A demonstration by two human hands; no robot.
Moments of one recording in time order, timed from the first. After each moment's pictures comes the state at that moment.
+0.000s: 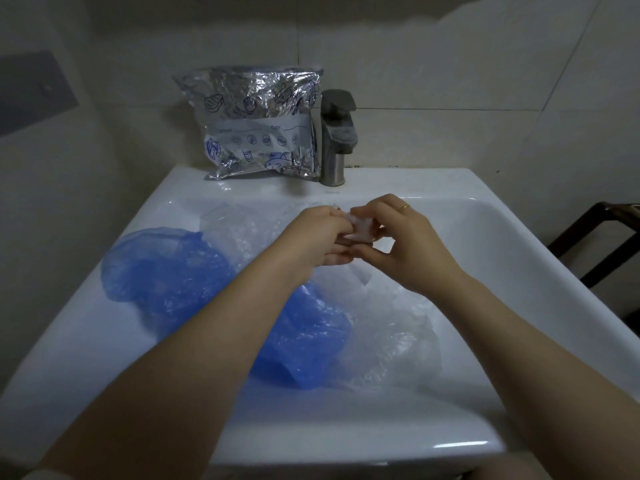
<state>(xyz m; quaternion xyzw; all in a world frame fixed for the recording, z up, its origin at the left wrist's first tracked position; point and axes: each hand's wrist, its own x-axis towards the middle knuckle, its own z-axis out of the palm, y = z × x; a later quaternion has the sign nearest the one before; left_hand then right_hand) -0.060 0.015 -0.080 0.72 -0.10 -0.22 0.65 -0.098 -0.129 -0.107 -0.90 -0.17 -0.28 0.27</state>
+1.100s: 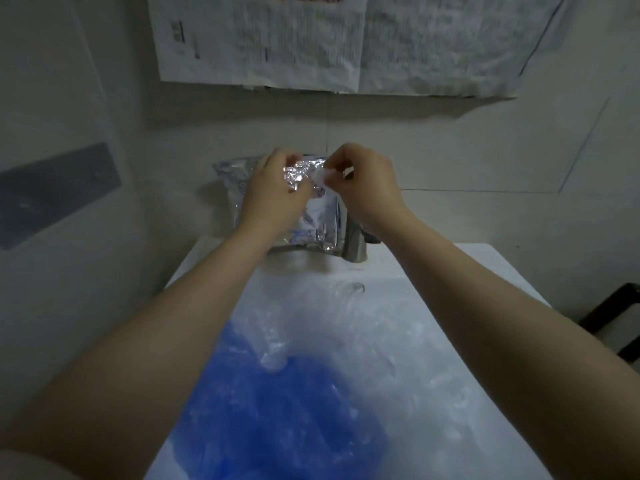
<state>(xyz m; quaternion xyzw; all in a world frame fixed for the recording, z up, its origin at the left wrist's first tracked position) 0.064 0.067 0.001 0.81 -0.19 0.25 0.49 0.029 -0.064 0.024 -0.87 -0.08 -0.33 0.35</state>
